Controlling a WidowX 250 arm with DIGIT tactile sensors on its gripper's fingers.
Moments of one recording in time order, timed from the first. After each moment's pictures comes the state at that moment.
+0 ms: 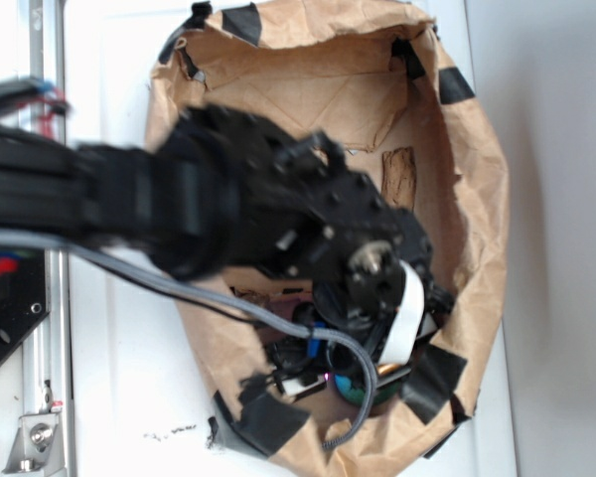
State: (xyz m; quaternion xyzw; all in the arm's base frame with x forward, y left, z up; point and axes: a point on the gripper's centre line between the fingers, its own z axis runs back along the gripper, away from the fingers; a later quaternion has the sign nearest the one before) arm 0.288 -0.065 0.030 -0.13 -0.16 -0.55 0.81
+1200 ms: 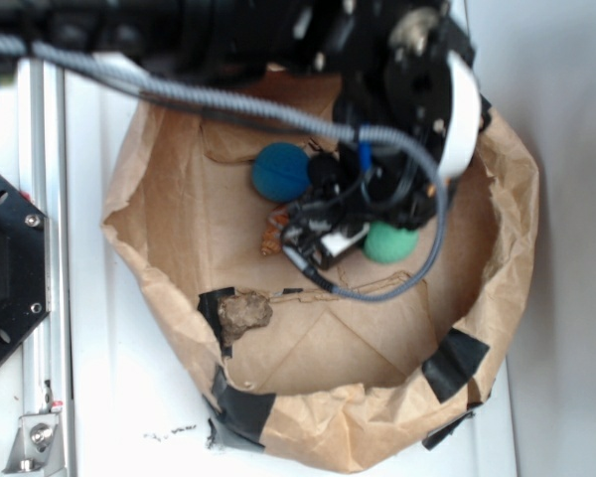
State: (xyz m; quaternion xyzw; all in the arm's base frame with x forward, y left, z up) arm 0.290 0.029 0.099 -0.11 -0.11 -0.42 0.89
